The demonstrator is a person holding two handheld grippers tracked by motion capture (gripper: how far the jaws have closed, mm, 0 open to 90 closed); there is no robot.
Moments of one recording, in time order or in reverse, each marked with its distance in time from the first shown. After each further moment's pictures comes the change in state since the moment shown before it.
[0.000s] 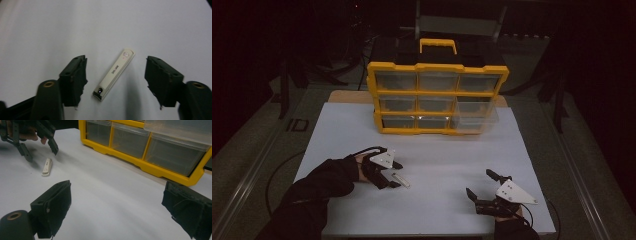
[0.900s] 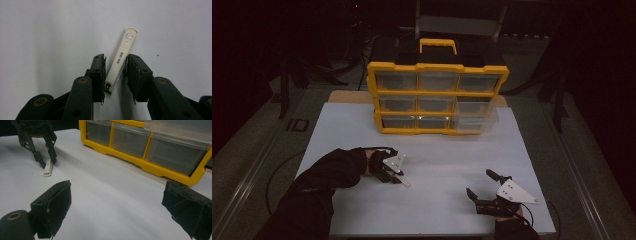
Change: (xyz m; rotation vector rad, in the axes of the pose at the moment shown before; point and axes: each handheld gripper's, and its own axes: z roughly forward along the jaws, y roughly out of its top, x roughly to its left) left arm 0.011 0.019 0.015 0.241 -0.067 0.173; right arm -0.001 -0.001 0.000 -0.003 0.006 0.006
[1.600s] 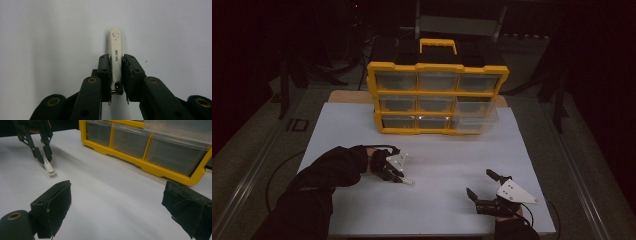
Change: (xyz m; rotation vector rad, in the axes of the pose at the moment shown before) left arm 0.000 0.014 -0.015 -0.003 -0.041 -0.076; right arm 0.000 0.000 0.000 -0.002 0.001 0.002
